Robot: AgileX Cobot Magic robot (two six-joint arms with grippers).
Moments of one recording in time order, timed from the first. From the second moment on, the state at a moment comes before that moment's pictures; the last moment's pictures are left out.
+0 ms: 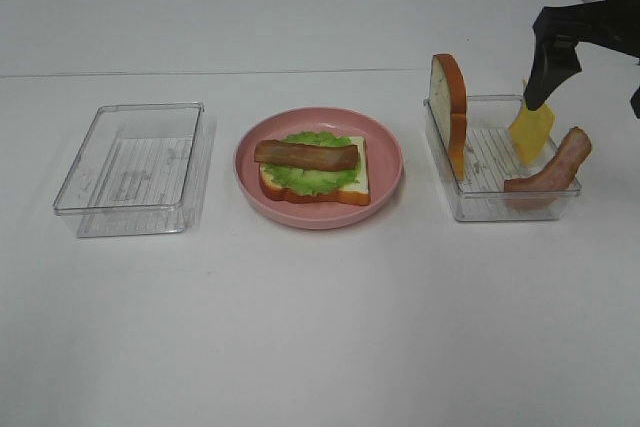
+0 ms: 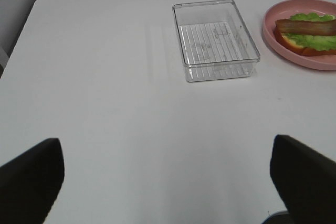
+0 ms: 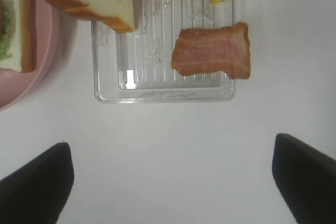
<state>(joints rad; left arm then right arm) 0.09 0.00 -0.52 -0.13 1.08 0.09 0.08 1.66 -1.30 0.05 0.98 0.06</state>
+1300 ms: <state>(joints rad) 0.09 0.00 -0.52 -0.13 1.08 0.09 -0.08 2.08 -1.48 0.14 0.94 -0.10</state>
